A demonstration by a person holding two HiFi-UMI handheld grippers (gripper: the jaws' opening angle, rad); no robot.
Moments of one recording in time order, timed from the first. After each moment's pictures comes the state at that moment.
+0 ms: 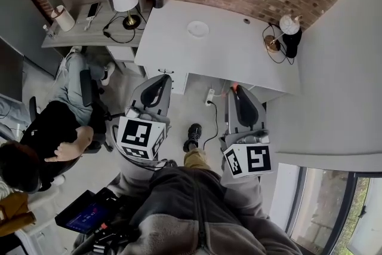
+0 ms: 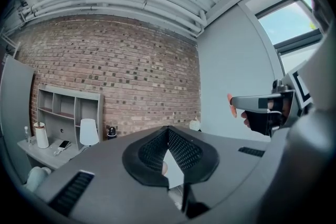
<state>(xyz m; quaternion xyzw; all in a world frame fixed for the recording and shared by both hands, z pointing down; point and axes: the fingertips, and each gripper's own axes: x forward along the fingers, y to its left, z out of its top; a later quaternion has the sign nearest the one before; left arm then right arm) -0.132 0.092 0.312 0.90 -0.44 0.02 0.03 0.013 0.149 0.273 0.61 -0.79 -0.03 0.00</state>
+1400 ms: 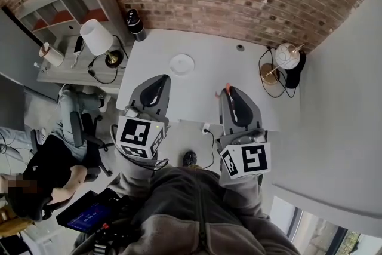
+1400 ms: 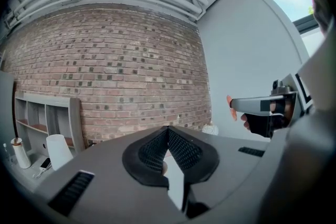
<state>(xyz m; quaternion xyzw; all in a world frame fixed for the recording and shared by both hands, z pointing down) 0.040 -0.140 0.287 0.89 -0.45 0.05 0.00 0.175 -0.084 0.266 0.58 -0.81 -0.02 -0.03</state>
